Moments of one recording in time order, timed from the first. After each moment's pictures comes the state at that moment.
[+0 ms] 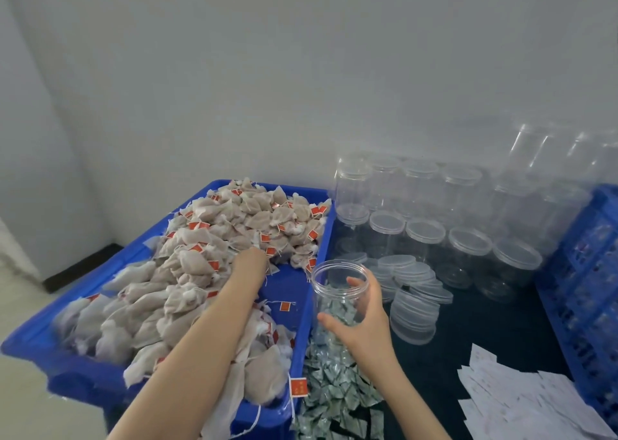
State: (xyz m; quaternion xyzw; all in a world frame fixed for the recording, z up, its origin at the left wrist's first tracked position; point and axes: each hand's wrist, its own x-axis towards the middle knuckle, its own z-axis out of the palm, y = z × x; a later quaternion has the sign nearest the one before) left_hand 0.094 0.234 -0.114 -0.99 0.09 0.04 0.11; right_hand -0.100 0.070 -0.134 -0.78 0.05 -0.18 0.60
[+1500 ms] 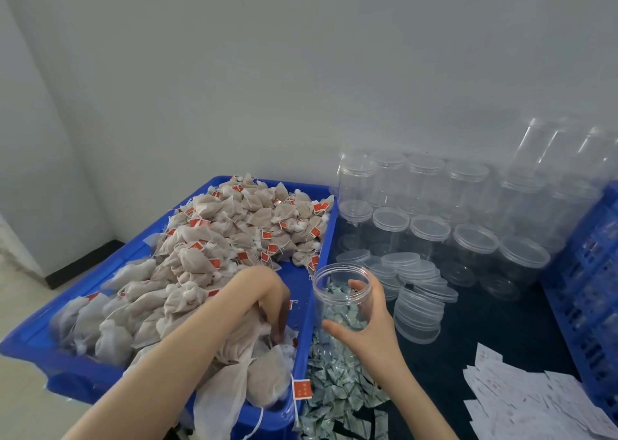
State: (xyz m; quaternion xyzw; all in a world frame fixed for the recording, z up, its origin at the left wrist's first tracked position) left_hand 0.047 0.219 -0.076 -0.84 0.31 0.42 0.17; right_hand -0.101 0.067 -0.137 -0.79 0.03 -0.16 0.60
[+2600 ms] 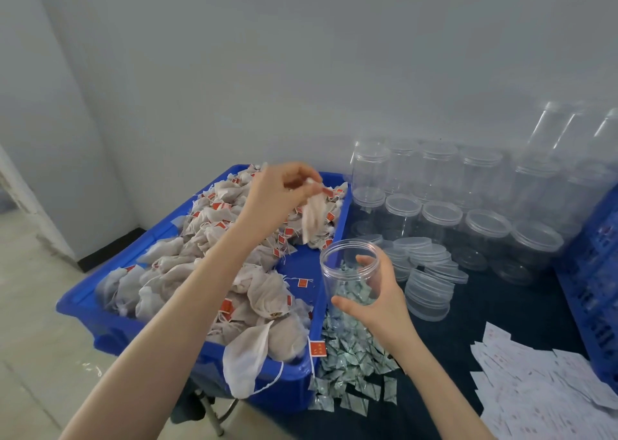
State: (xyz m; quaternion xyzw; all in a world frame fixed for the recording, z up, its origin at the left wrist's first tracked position) left_hand -0.014 0.244 0.018 -0.79 0.29 -0.13 -0.52; right_hand -0.114 0.072 -0.121 -0.79 -0.01 -0.15 0.60
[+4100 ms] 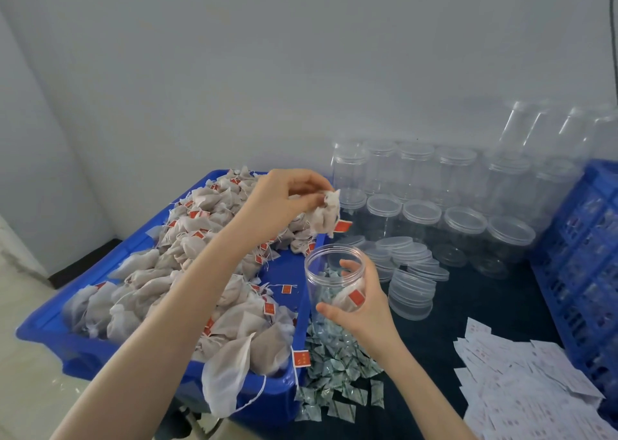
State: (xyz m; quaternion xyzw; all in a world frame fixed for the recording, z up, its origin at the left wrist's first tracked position) left_hand -0.024 0.224 0.031 -0.78 0.40 -0.07 -0.47; right_hand -0.117 0.074 -0.121 -0.77 0.00 -0.16 0.62
